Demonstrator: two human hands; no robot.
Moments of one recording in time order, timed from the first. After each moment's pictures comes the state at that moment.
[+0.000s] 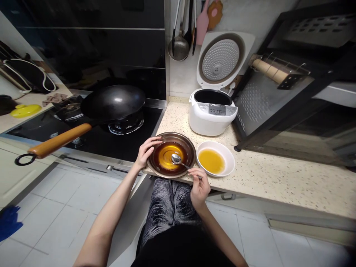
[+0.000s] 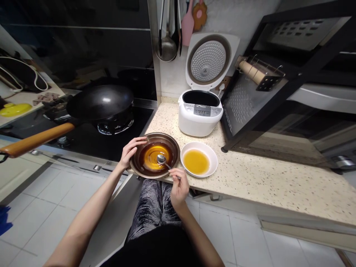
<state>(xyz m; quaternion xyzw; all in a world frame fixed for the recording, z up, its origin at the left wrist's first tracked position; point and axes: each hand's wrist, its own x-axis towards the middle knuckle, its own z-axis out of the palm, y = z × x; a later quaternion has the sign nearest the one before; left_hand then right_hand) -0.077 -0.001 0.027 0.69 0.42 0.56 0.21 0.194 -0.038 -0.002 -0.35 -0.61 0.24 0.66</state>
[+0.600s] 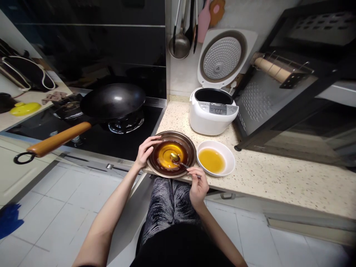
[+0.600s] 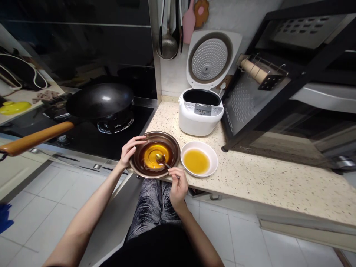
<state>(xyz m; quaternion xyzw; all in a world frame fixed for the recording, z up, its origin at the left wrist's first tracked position) -0.077 -0.002 0.027 0.69 0.42 0.56 0.18 0.190 -0.038 -0.006 -0.35 -0.61 0.26 0.66</state>
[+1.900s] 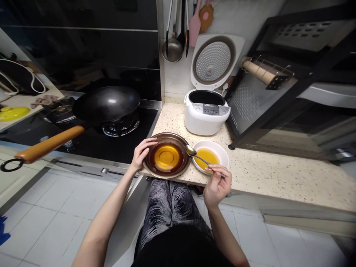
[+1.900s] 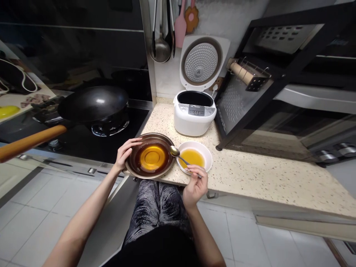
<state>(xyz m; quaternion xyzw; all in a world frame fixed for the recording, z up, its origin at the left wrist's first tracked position) -0.078 0.001 0.024 0.69 0.41 0.57 0.19 0.227 -0.024 0.035 -0.36 -0.48 0.22 0.77</state>
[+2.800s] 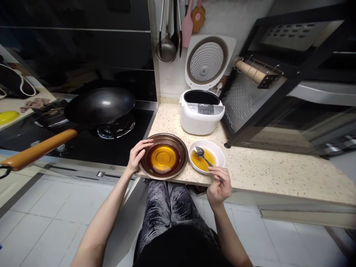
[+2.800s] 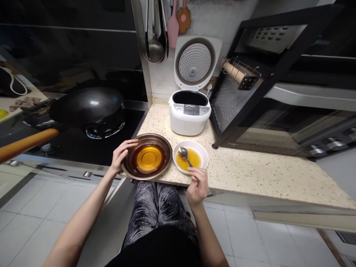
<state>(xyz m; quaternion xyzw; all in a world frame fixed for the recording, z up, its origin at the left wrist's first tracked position) -0.077 0.000 0.026 0.68 0.41 0.57 0.19 0.265 -0.017 0.022 -0.33 -0.64 0.02 0.69</state>
